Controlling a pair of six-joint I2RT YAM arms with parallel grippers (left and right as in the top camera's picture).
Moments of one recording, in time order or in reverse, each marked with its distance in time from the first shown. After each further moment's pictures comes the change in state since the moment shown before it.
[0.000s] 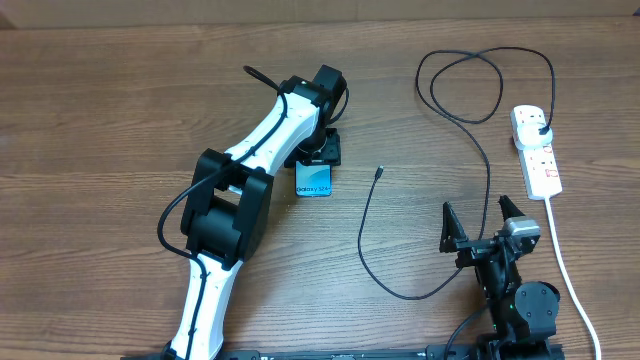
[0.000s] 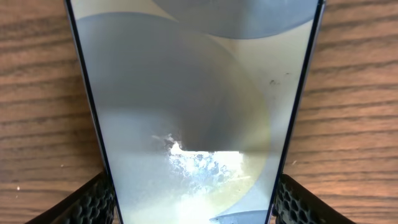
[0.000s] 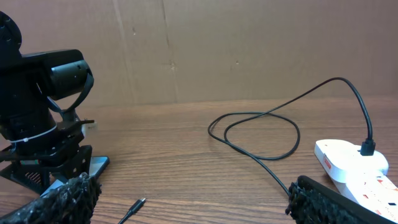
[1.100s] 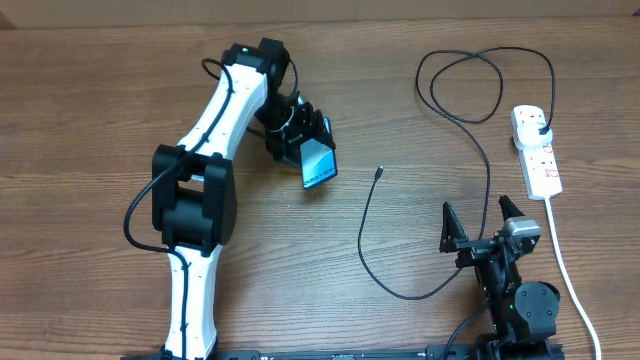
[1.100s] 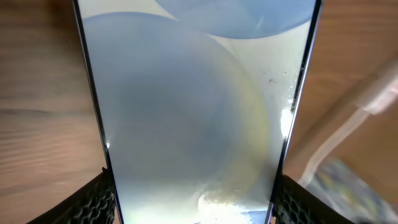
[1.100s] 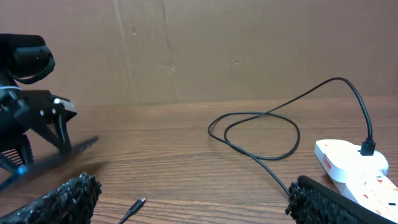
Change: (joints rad) left arm 0.203 0.016 0.164 -0.256 0.634 0.076; right arm 0.000 0.000 0.000 0.000 0.000 0.000
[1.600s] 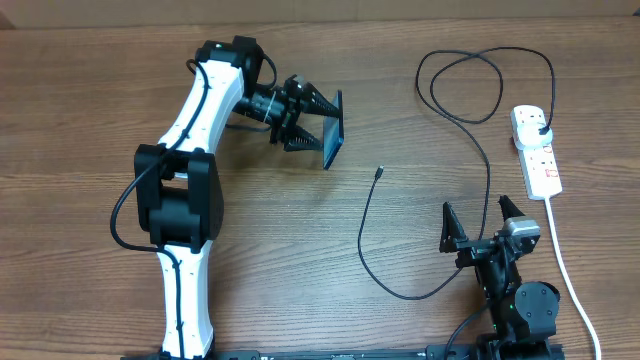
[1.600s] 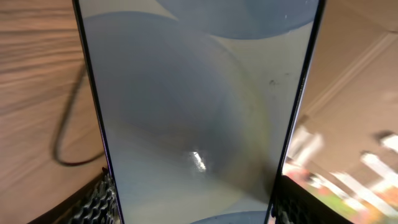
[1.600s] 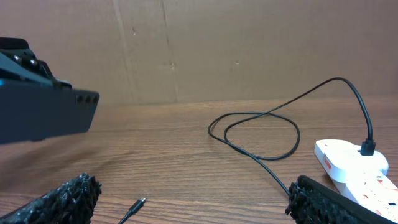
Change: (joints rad) left arm 0.090 0.000 0.000 -0.031 0.565 0.047; right arm 0.000 0.000 0.000 0.000 0.000 0.000
